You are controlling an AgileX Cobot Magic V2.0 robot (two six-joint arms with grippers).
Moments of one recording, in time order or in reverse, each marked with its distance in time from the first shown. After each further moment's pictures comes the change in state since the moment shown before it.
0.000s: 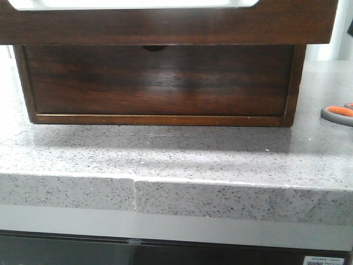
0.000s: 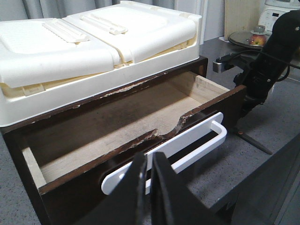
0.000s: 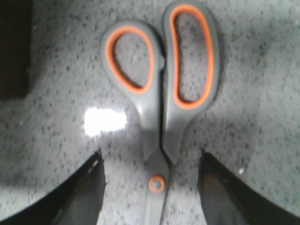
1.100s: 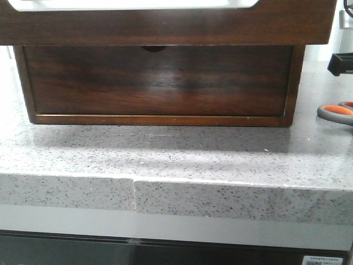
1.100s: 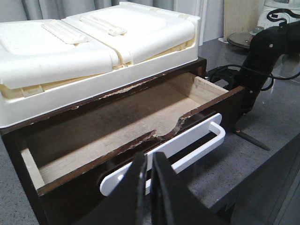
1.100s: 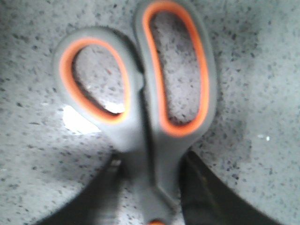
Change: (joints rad) left arm 0.000 0.000 0.000 -0.002 -0.002 0.000; right arm 0.021 0.142 -0.006 -0.054 -0.061 0.068
